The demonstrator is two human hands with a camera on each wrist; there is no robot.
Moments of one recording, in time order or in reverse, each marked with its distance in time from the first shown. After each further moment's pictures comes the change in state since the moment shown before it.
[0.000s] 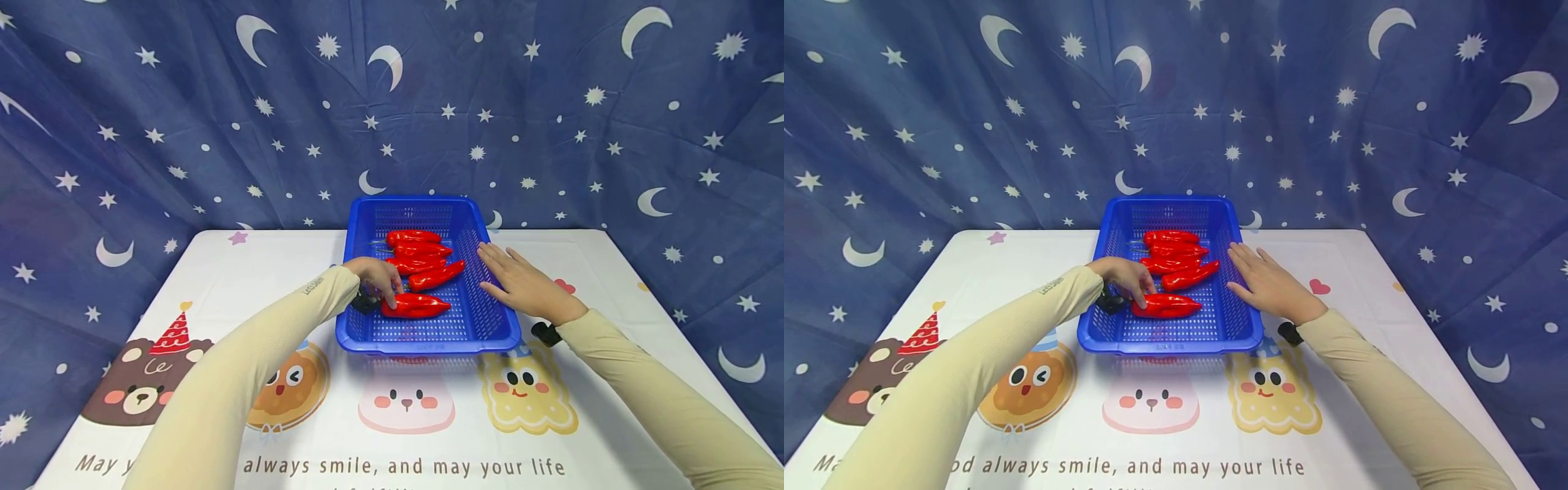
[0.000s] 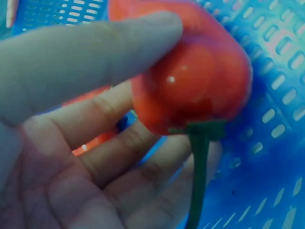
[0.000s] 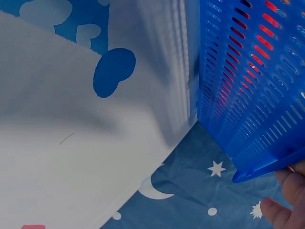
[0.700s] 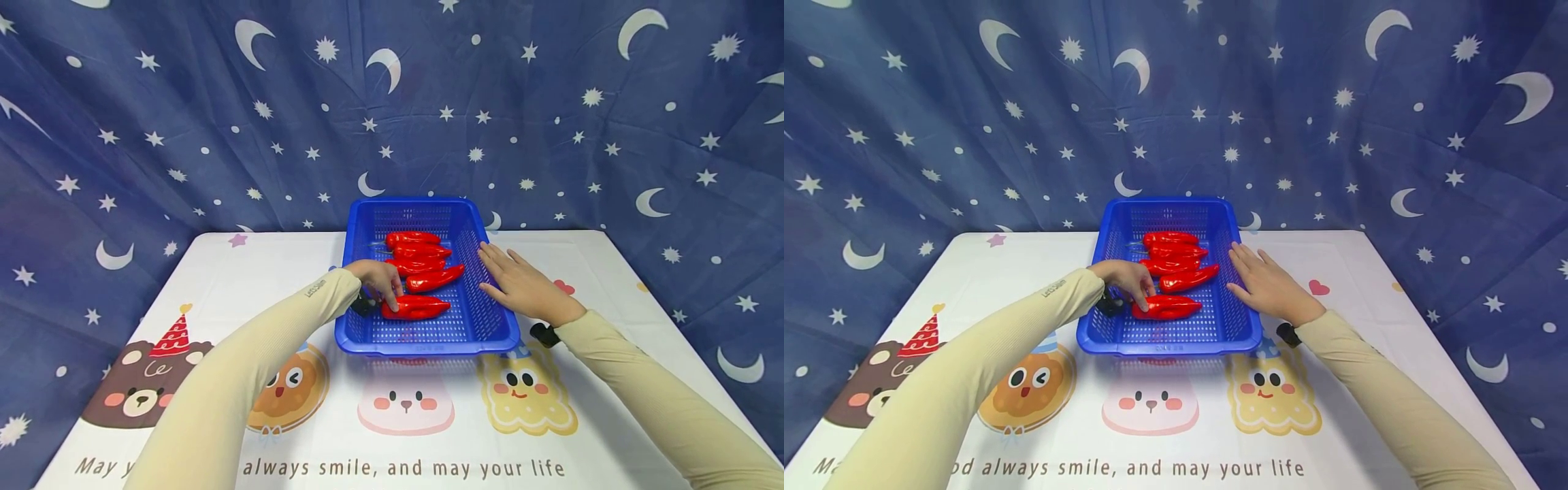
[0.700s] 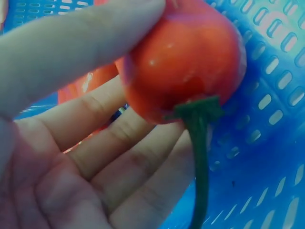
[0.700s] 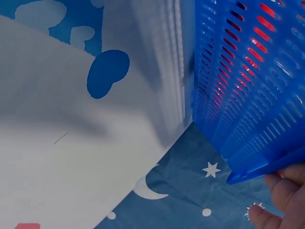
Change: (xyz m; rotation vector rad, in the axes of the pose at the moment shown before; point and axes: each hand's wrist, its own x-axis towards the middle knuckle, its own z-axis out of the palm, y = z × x) left_hand 0.006 0.000 0.002 0.008 0.040 0.007; right_hand -0.001 -0.001 -0.002 -0.028 -0.017 0.008
